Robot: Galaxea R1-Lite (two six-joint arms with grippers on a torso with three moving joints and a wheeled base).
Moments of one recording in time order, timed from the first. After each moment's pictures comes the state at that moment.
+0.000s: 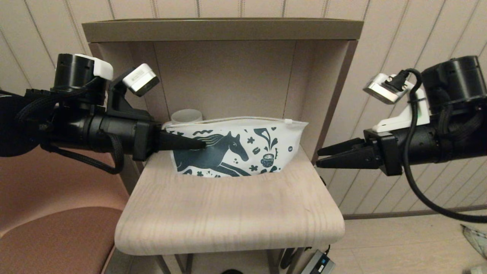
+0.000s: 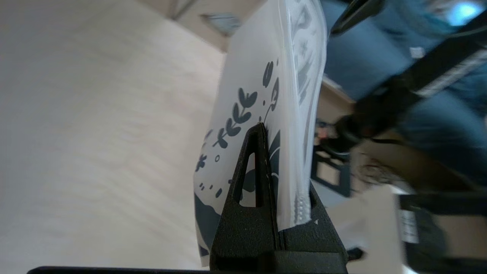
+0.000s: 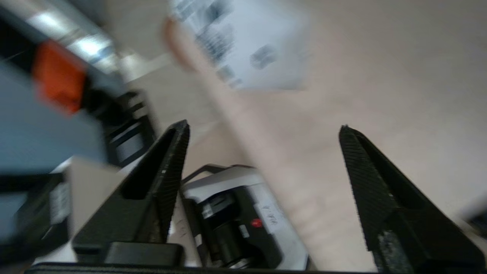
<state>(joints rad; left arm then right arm) -0.32 1.66 -1.25 0.07 -1.08 0.03 0.22 1.54 -1.23 0.25 0.93 -0.16</state>
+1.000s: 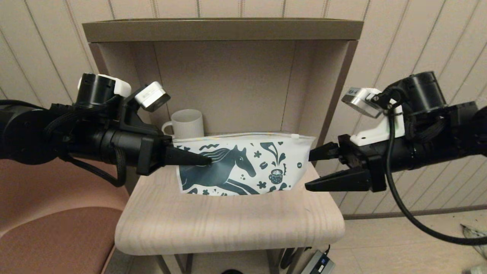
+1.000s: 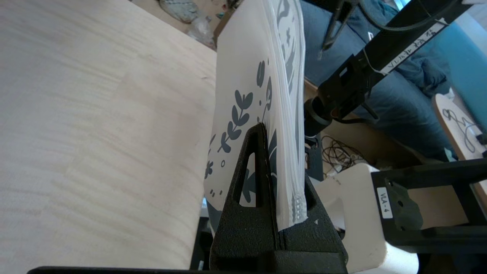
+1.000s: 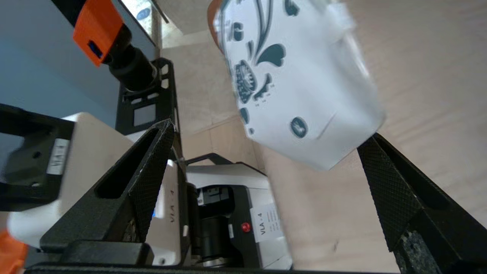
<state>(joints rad) -0.33 1.71 -1.21 0.07 -1.20 0.07 0.27 1.63 -1.24 0.25 1.06 -0.40</state>
